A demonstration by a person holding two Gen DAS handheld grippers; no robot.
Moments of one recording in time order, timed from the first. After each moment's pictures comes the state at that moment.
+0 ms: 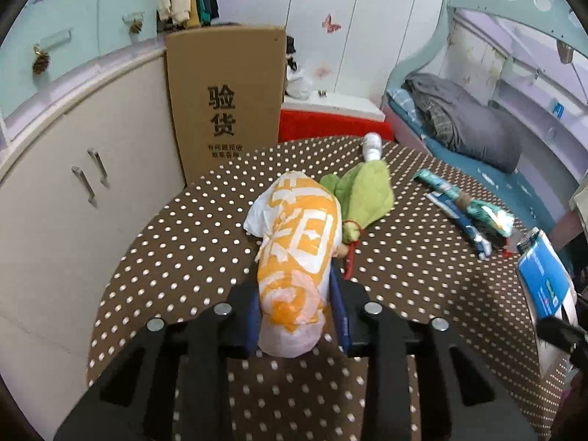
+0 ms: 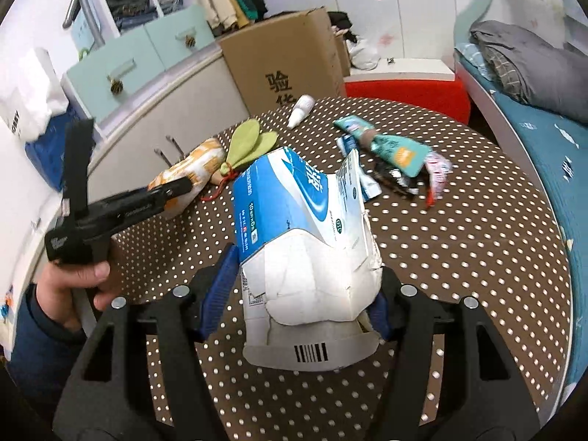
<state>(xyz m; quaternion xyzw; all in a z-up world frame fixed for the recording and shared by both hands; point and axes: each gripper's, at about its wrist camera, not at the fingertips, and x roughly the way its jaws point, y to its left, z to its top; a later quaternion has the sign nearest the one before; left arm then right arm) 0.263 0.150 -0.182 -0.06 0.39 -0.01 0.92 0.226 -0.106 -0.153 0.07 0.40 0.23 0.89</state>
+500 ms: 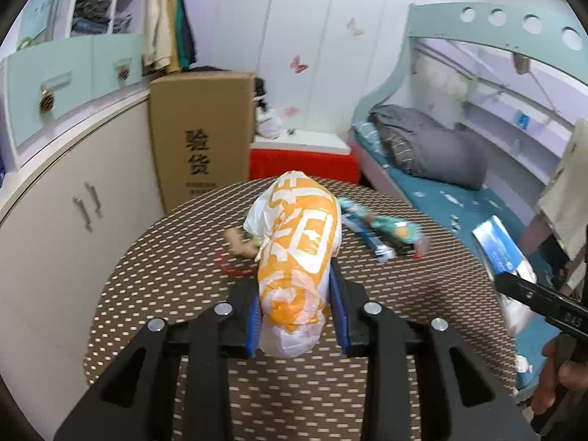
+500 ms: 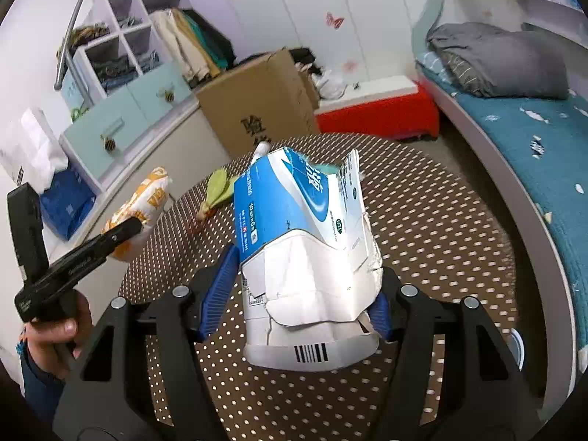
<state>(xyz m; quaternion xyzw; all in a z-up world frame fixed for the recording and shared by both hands) 0.181 0.081 -0.114 -0.06 0.32 -0.06 0.94 0.187 -0.190 -0.119 0.14 0.34 0.18 0.91</state>
